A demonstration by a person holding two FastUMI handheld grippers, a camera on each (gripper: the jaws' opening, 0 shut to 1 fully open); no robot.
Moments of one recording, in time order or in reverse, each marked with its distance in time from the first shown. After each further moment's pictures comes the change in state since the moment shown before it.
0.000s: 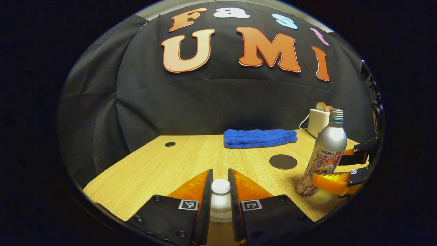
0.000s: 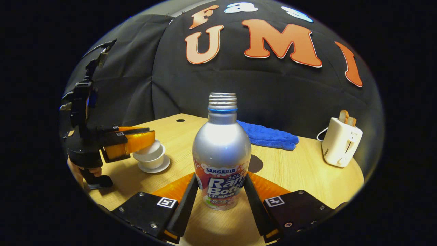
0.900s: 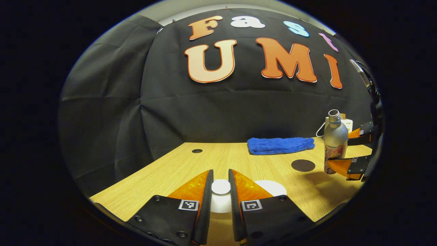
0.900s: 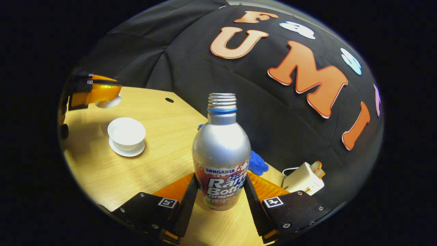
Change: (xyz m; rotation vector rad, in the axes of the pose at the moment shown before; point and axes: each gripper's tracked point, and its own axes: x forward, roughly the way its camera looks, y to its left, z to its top) left arm -0.037 0.078 0.014 -0.037 -0.076 0.144; right arm 0.012 -0.020 0.046 -0.504 0.020 -0.199
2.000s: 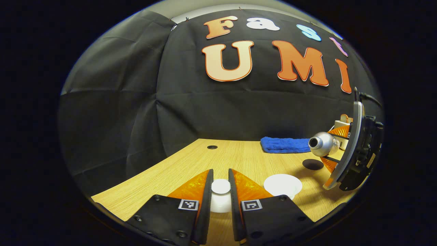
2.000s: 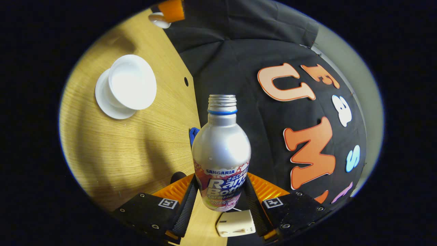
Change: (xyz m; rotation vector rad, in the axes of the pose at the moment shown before) left arm -0.021 0.048 -0.009 -0.033 0.018 0.067; right arm 0.041 0.011 0.039 -0.723 -0.171 -0.232
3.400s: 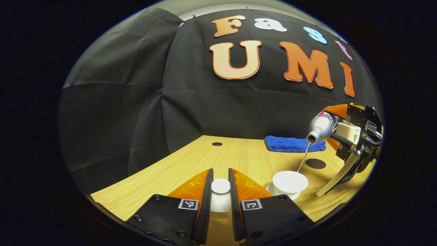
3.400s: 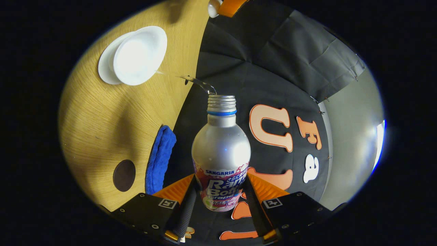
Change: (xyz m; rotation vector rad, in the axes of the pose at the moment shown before) left arm -0.003 0.016 -0.007 -0.039 0.010 0.015; right arm 0.017 -0.061 0.044 -0.448 -0.170 -0.206
